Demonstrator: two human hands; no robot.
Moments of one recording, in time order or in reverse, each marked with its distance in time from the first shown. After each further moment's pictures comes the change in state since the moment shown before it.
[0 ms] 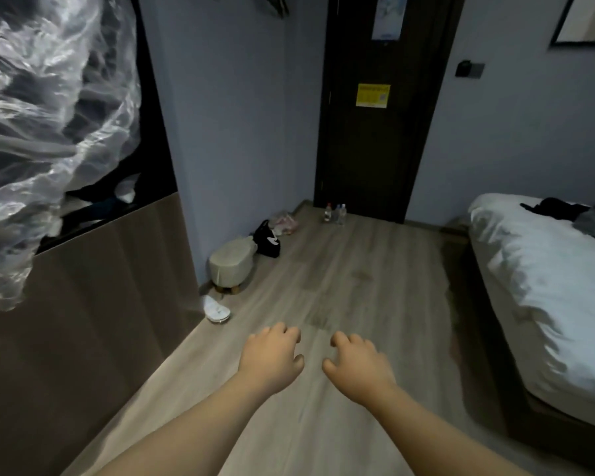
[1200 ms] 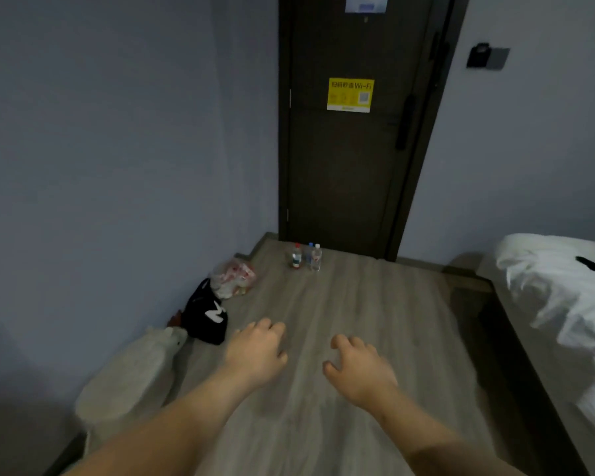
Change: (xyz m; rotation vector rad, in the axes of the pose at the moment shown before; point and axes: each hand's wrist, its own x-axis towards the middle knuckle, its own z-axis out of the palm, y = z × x) left_hand 0.816 -0.025 -0.006 0.106 -0.082 0.090; right_hand 0.760 0.171 -0.171 0.011 -0.002 0.093
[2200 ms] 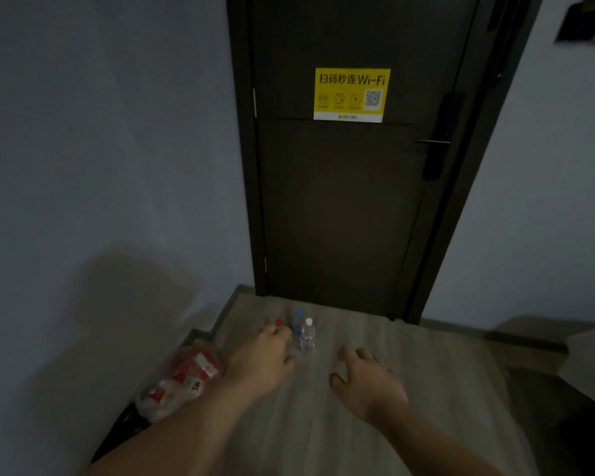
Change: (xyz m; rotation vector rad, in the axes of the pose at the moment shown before) left_hand 0.698 -0.053 -0.059 -0.133 -0.020 0.025; right_hand 0.670 0.098 -0.151 0.085 -0.040 0.078
